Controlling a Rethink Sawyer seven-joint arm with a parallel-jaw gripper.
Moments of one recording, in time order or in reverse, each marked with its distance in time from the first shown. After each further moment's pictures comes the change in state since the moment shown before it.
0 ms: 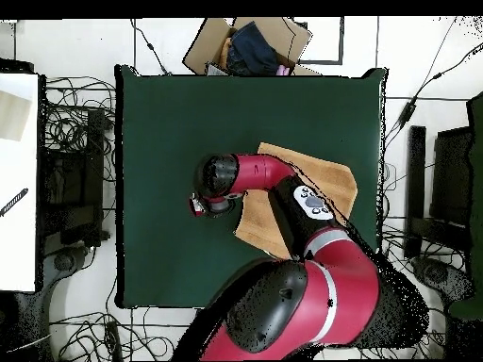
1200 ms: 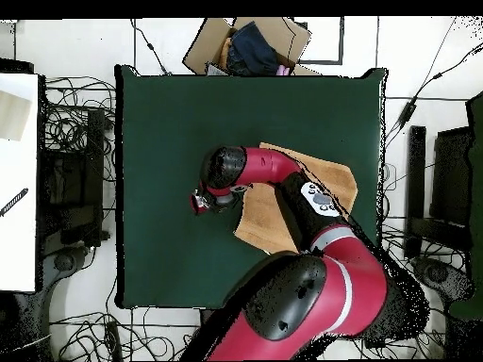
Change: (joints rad) arm -0.048 0.055 0.058 -0.059 -0.001 0.111 -0.040
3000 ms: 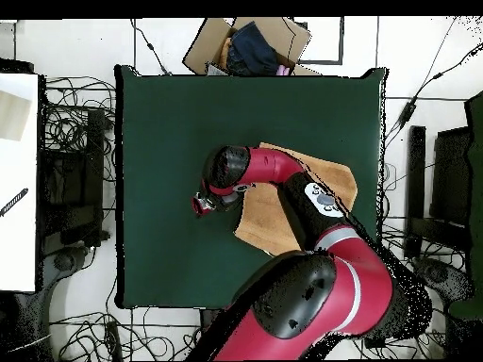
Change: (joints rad) arm -0.024 0.013 0.024 -0.004 -0.010 0.037 -0.173
